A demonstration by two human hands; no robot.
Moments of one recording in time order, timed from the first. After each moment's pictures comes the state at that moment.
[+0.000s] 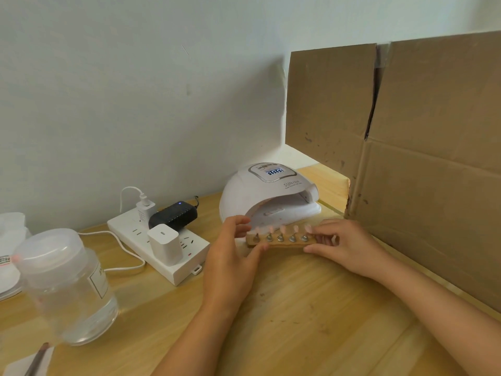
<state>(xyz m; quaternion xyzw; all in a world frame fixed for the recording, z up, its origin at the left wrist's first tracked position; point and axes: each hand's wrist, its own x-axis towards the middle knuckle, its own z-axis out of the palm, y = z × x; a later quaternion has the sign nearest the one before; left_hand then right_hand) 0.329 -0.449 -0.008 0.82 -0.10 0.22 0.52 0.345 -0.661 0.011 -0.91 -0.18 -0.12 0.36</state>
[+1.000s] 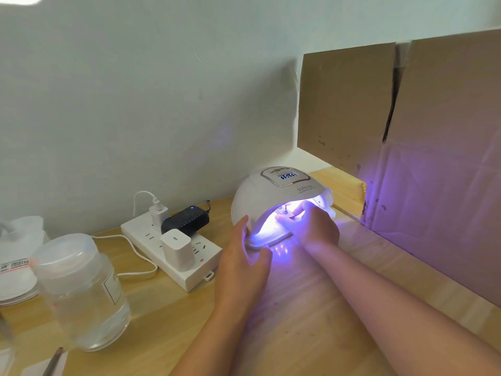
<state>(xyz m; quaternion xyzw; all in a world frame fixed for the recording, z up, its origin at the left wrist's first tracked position) 0.338 -0.448 -0.016 0.79 -0.04 0.13 0.60 0.416 -0.588 -0.003 -0.93 0.12 -0.18 0.31</state>
